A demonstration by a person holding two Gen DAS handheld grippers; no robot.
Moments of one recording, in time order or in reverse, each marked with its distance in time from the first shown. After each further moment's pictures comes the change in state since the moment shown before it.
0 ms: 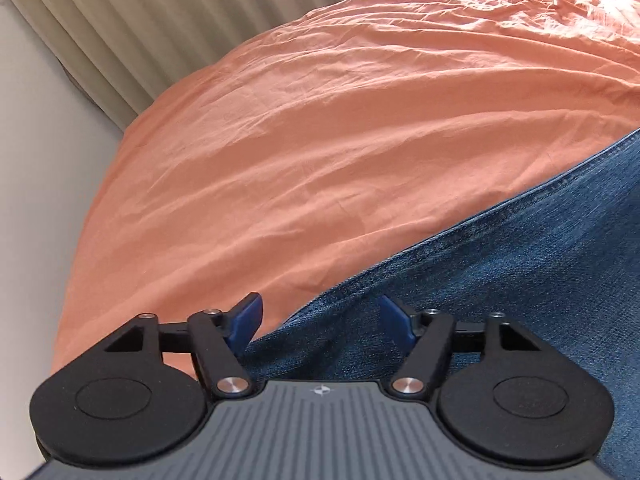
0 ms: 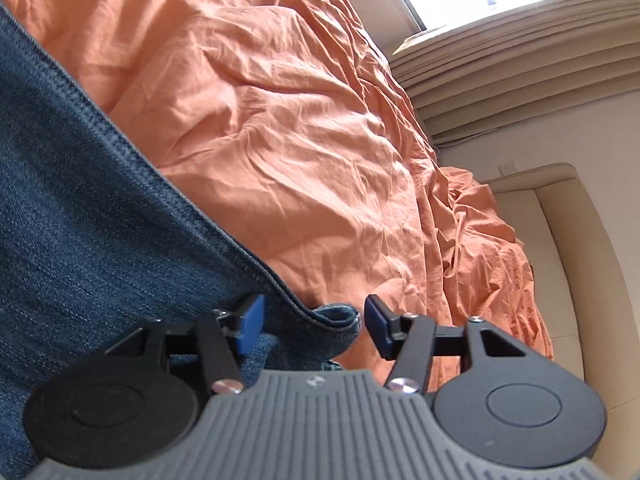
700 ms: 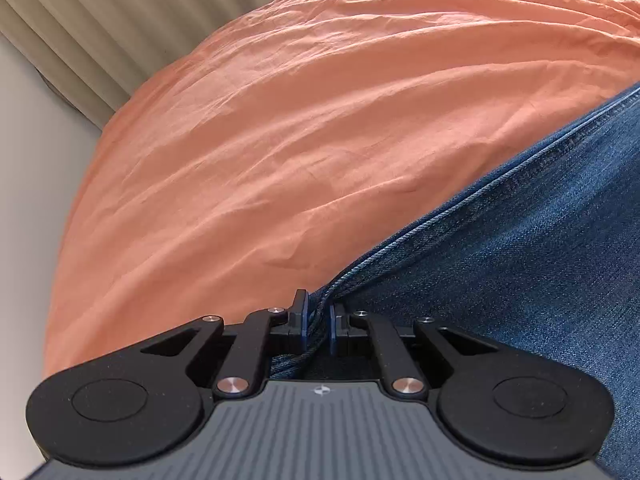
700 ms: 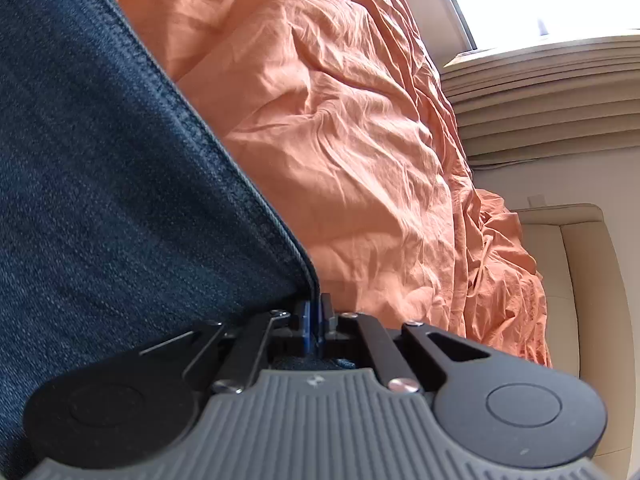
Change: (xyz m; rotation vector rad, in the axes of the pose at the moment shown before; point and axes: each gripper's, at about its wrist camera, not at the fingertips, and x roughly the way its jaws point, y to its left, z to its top) left arm 0.019 -0.016 -0.016 0.060 0.032 -0.007; right arm 0.010 0.032 -0.005 -0.200 -0.002 0.020
